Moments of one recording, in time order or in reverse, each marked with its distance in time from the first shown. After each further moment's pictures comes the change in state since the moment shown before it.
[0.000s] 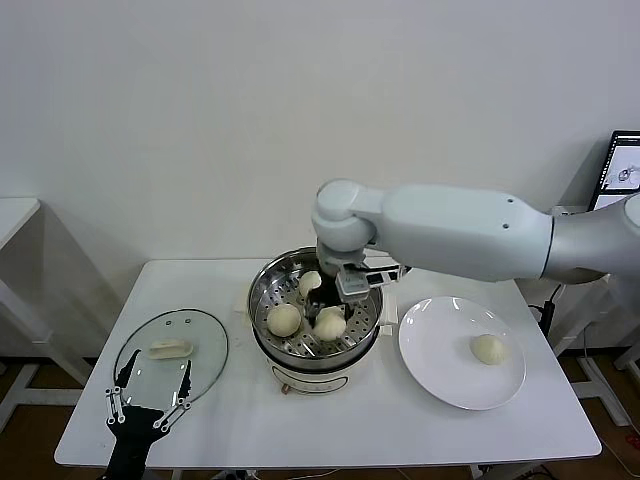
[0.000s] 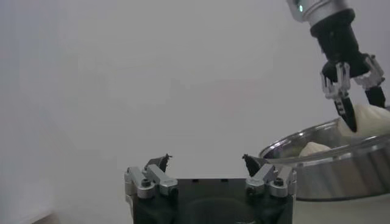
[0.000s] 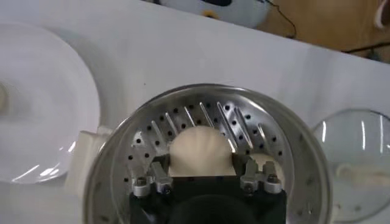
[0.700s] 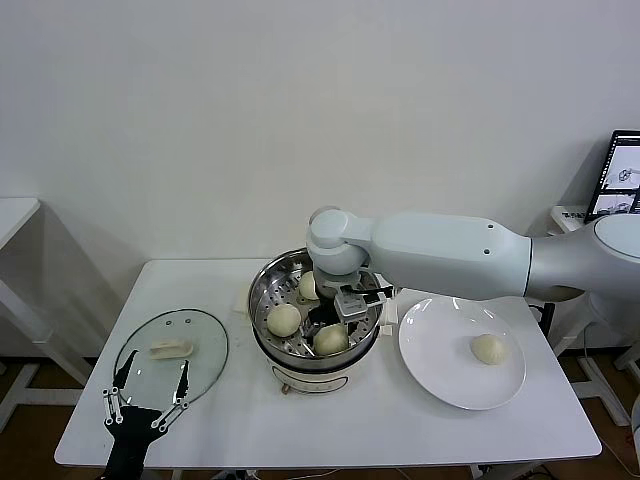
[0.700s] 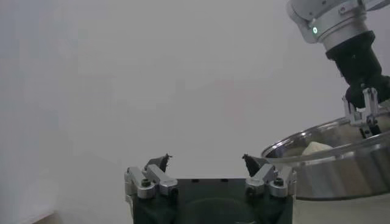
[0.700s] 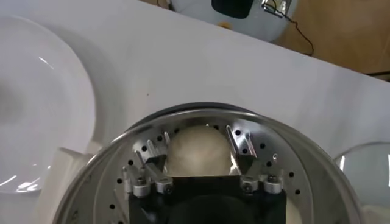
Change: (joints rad) left arm -0.007 -0.003 -0.006 0.014 0.000 -0.008 -0.005; right arm -0.062 -0.010 0.029 -0.001 -0.064 0.018 0.006
